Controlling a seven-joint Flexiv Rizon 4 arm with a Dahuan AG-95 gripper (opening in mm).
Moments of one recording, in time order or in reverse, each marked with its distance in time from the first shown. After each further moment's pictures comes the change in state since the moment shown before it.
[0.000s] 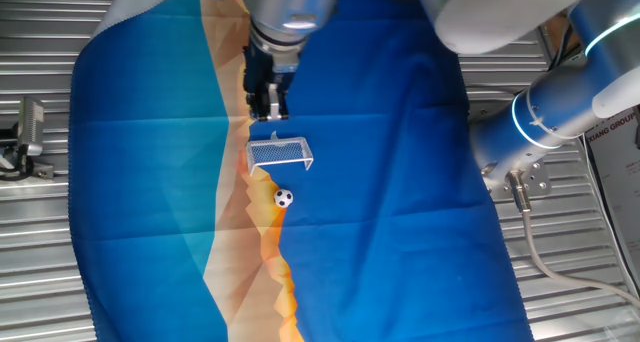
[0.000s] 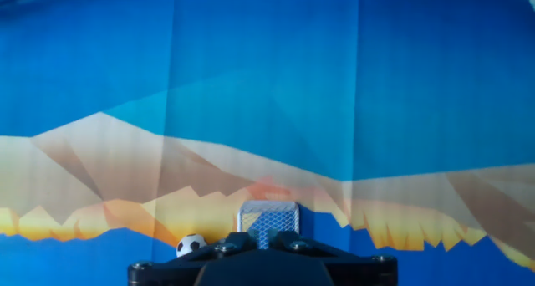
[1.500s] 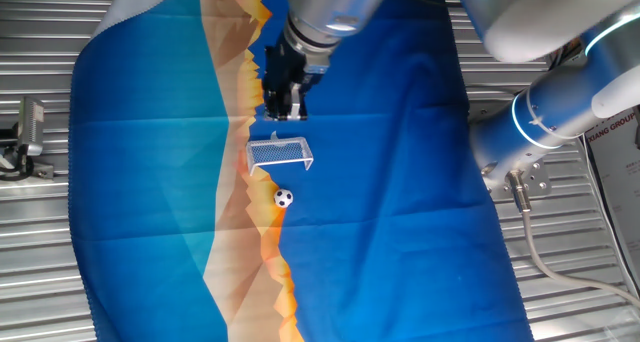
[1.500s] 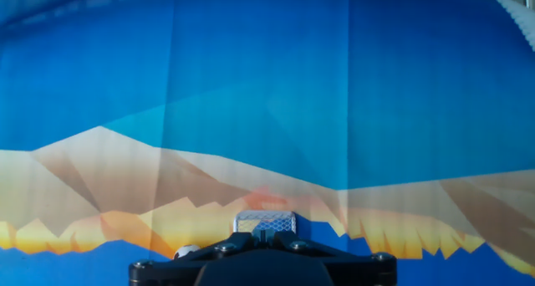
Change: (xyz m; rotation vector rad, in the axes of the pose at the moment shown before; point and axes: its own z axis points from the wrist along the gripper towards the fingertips) arm 0.025 0.006 0.007 -0.003 -0.116 0.058
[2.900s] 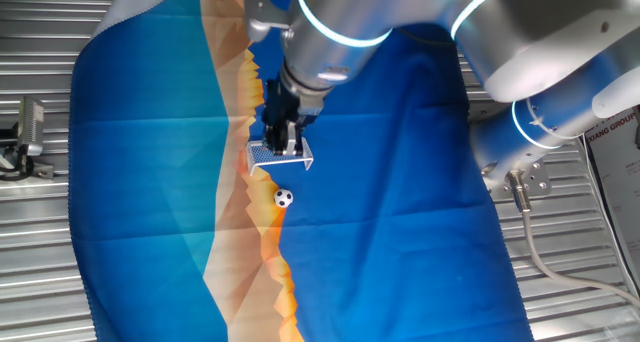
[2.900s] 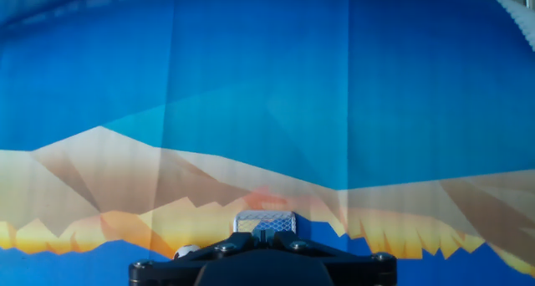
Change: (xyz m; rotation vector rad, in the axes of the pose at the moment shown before) arm -0.006 0.037 0.022 0.021 0.035 0.037
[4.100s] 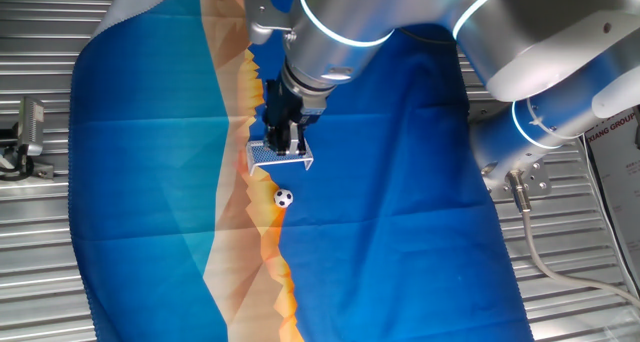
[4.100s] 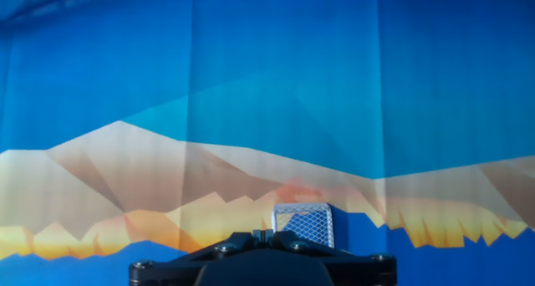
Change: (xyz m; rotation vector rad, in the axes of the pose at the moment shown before) arm 0.002 0.000 -0.001 0.009 -0.003 -0.034
